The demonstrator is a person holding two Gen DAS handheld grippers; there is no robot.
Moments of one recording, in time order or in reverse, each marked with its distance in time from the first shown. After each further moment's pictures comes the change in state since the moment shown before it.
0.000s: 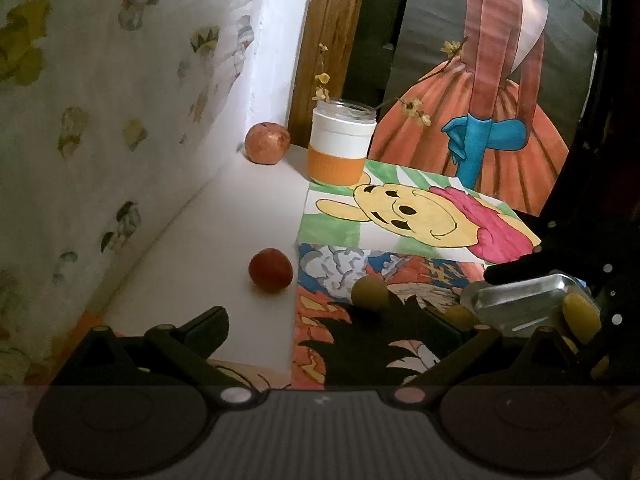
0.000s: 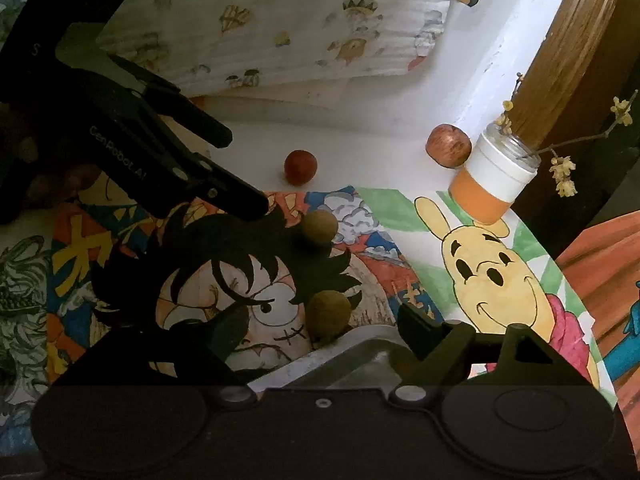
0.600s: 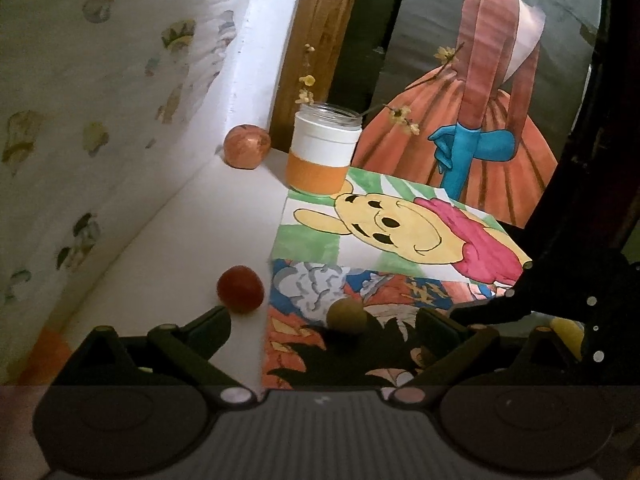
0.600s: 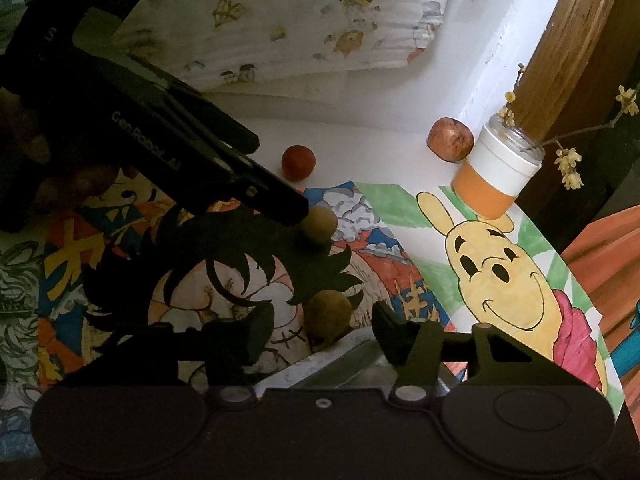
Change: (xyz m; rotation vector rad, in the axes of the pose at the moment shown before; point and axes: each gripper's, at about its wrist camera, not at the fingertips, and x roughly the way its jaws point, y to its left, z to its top) left arm 0.019 -0.005 0.011 -0.028 -0.011 -0.062; right arm 0.007 -0.003 -0.001 0.015 0.007 0.007
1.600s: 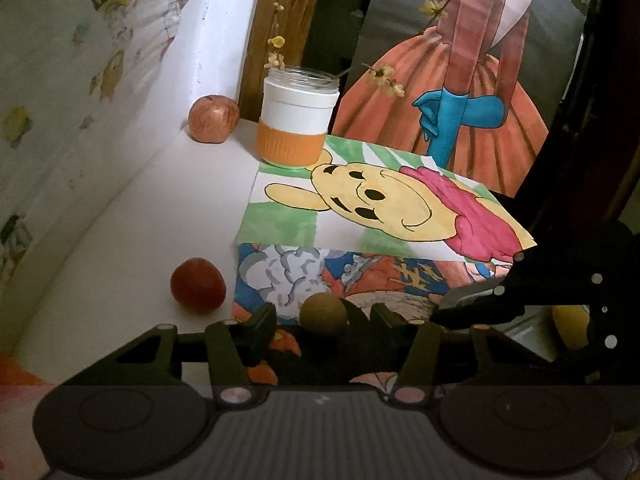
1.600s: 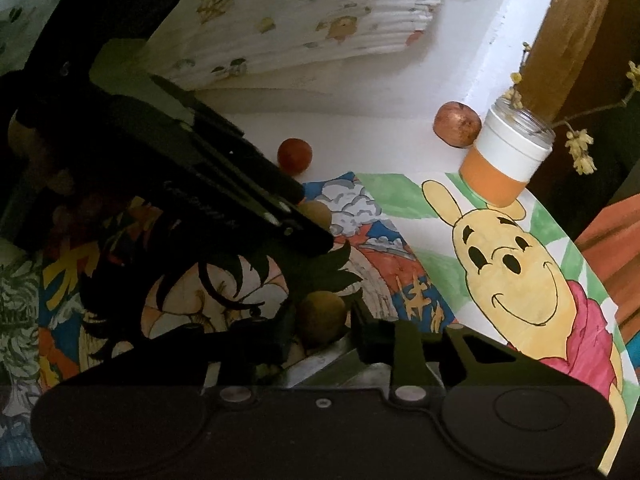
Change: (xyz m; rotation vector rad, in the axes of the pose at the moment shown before) left arm 0.036 -0.009 0.004 0.040 0.094 -0.043; right arm 0.009 -0.014 0.006 0.025 0.037 0.062
